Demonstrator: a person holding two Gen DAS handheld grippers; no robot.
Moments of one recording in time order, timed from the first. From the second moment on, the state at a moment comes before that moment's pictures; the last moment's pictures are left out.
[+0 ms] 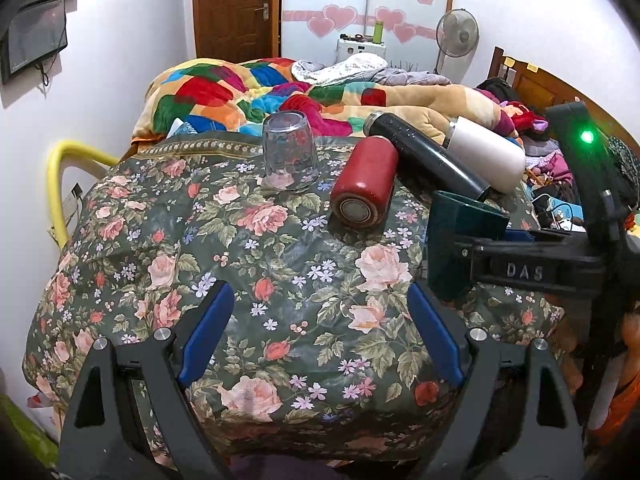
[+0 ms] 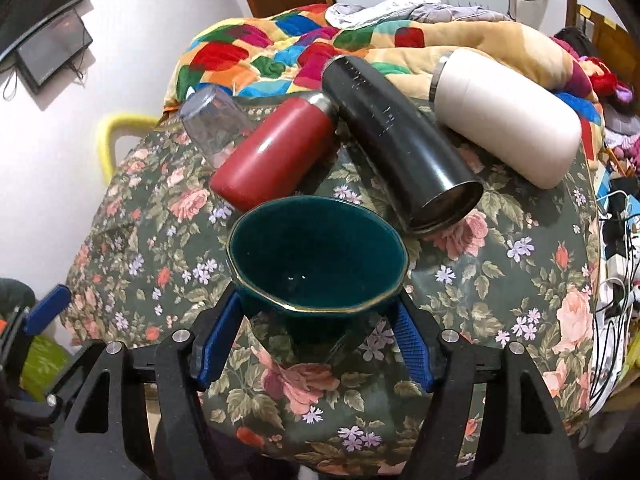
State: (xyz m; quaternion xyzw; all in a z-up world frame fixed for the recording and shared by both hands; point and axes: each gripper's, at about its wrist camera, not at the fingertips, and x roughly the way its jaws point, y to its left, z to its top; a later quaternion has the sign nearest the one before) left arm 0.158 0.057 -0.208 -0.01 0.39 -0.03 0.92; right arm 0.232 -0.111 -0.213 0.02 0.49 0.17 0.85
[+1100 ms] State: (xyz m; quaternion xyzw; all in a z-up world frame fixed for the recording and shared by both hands) left arm 0.087 0.038 -0.118 -0.03 0.31 -0.03 0.95; right arm 0.140 -0.147 -0.146 -0.01 0.45 0.18 0.87
